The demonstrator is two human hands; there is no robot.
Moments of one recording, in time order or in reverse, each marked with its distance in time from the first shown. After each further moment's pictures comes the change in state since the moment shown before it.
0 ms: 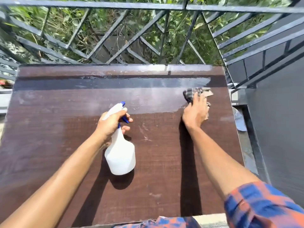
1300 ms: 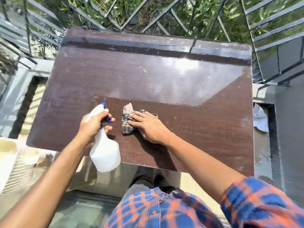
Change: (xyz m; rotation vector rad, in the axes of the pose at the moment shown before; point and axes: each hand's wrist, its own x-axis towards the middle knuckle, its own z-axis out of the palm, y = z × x) left_hand -0.130 -0.128 -0.097 -0.058 0.341 0.026; right_hand -0.232 -0.037 0.006 0.022 -0.612 -1.376
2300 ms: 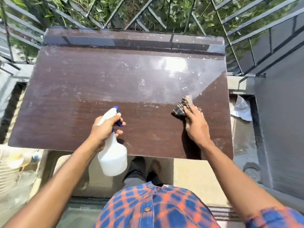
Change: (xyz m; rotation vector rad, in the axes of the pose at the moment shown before) left_hand -0.066 -0.037 0.067 0.020 -0.152 0.004; right_hand -0.202 0.079 -0.011 0.062 0.410 0.770
